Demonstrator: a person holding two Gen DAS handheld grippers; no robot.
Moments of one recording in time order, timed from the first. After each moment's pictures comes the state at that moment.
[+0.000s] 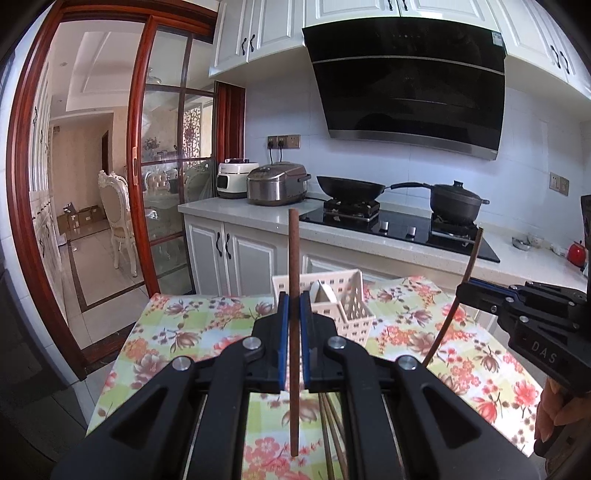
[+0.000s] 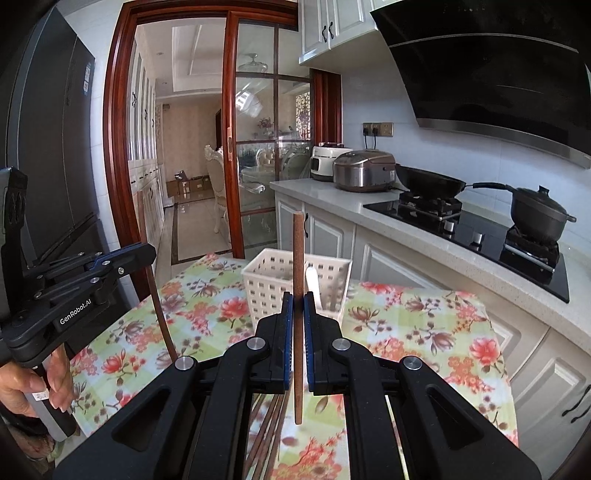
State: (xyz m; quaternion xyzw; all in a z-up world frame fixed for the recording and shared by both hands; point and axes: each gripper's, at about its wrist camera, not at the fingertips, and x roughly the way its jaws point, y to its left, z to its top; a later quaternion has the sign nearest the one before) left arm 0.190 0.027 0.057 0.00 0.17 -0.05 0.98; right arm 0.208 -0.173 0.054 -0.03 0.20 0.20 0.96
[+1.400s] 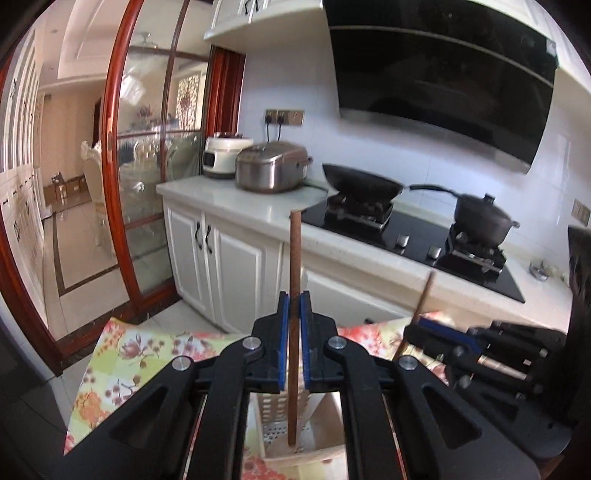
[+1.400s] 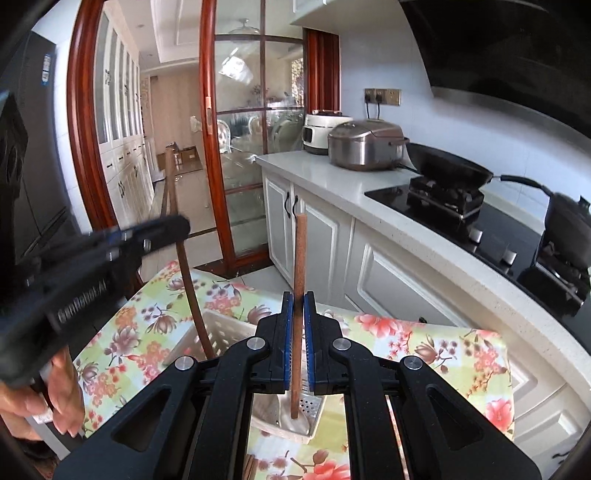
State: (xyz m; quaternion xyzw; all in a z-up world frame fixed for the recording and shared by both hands) left arm 0.410 0.023 0.075 -0.04 0.24 -0.06 0.97; right arm 0.406 -0.127 0.058 -0.04 0.29 0.19 0.94
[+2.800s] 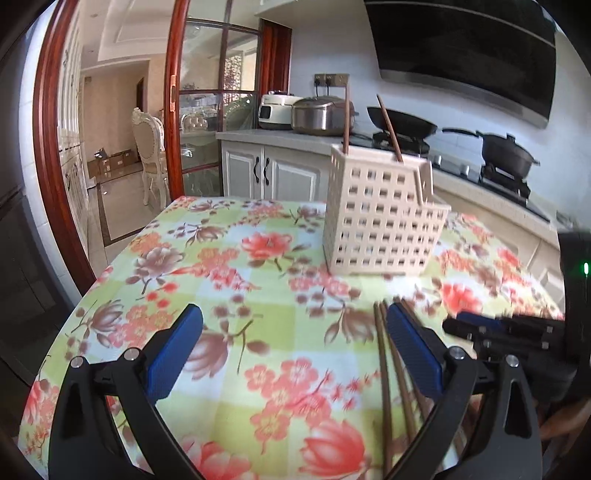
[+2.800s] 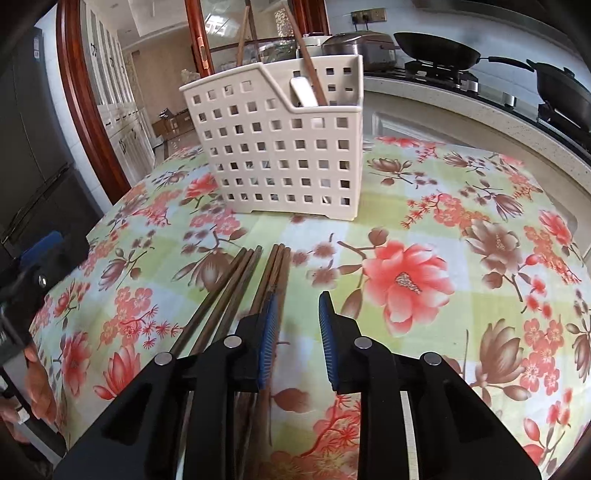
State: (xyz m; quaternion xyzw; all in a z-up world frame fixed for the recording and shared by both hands) left arm 0.204 0.055 -0.091 -0.03 0.27 0.03 0.96; right arm 0.268 -0.143 -0.129 -0.02 0.39 0.19 0.90
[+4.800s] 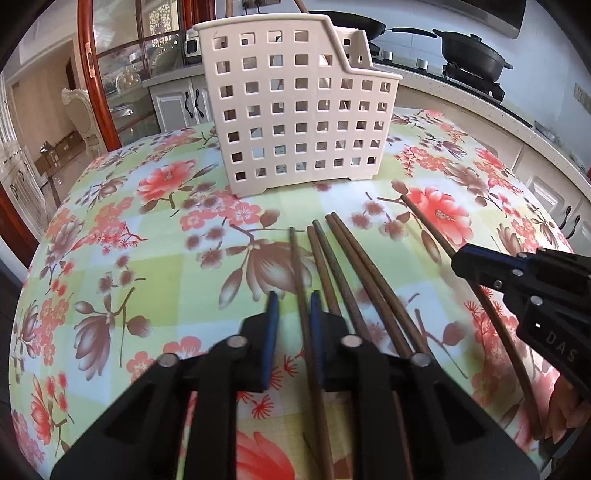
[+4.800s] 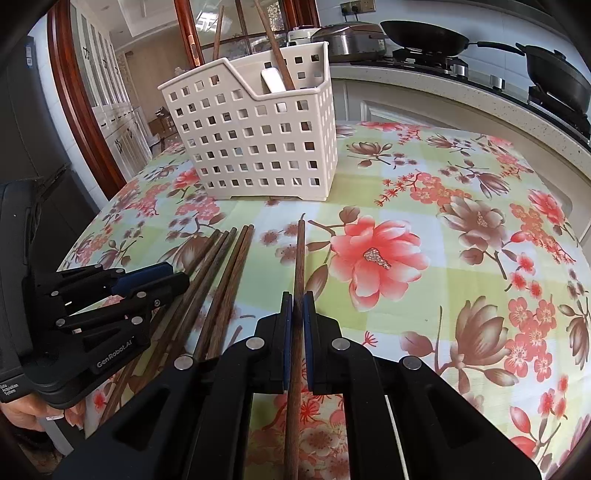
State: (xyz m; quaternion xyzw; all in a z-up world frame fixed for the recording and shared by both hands) left arm 0.271 -0.016 -0.146 0.04 0.42 -0.06 0.90; right arm 0.264 -0.177 -0.134 0.00 0.41 0.19 0.89
